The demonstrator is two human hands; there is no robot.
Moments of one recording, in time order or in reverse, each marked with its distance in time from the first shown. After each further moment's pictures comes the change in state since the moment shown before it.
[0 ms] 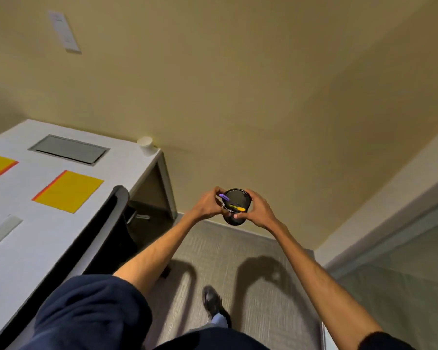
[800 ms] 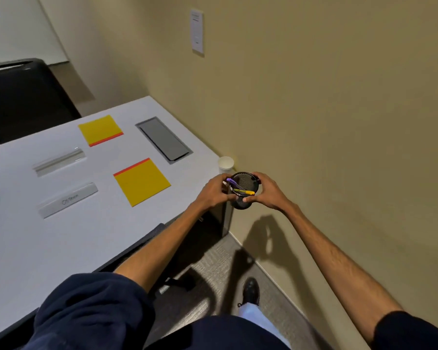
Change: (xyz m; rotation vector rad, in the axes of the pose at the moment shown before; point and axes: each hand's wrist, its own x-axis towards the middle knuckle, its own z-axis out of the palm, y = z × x) left_hand 0.138 -0.099 -0.213 0.008 0.542 -0.193; right_hand 0.339 -0.179 0.061 -0.110 -0.413 -0.508
